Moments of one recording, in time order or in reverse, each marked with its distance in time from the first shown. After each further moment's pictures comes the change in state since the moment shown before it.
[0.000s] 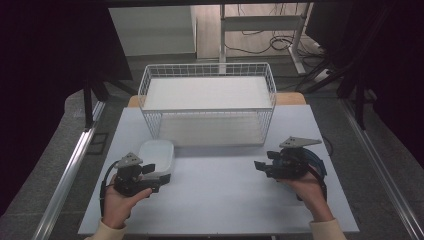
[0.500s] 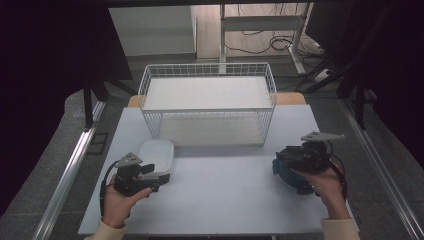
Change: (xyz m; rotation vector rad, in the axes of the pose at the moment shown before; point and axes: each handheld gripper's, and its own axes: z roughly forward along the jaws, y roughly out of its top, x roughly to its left) left arm 0.003 -0.002 0.002 0.009 0.006 -0.006; right arm -0.039 -0.001 -0.032 -0.010 -0.143 0.061
